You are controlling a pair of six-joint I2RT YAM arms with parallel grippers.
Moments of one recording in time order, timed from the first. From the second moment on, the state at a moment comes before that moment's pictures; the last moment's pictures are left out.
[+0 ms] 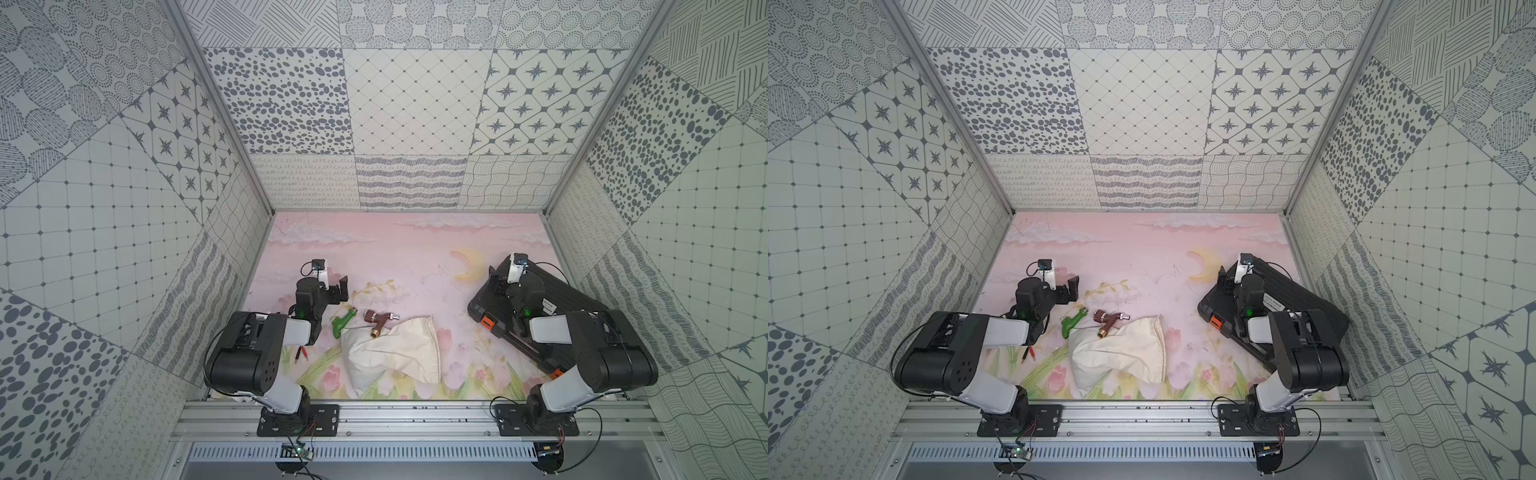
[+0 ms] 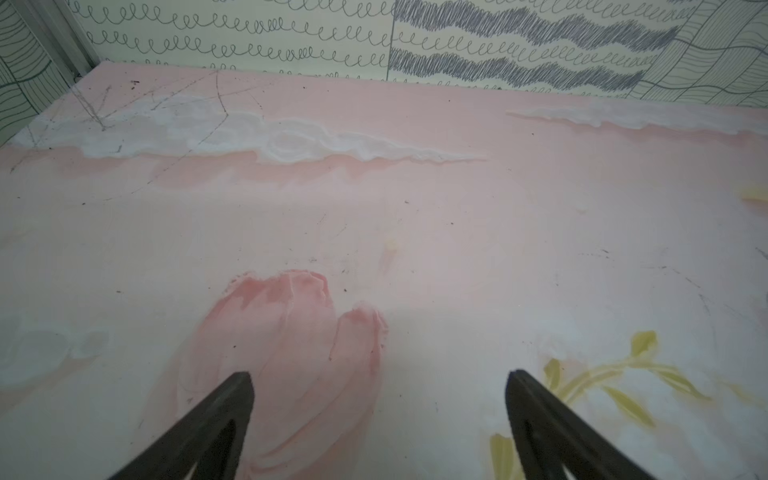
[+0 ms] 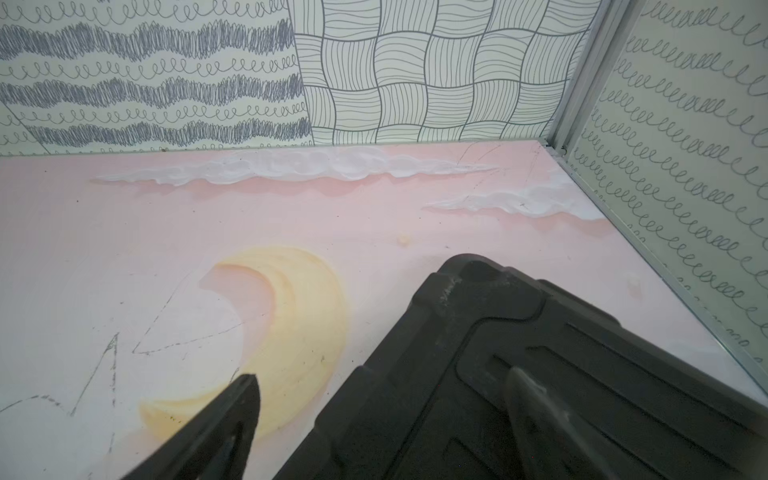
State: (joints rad) left arm -0.04 1.57 0.40 0.78 0.05 -0.06; right arm 0.07 1.56 0.40 0.88 0.11 0.03
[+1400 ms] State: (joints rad) left arm -0.47 1.25 0.93 -0.41 -0.09 -0.34; right arm 0.41 1.27 0.81 -0.03 0.26 0.20
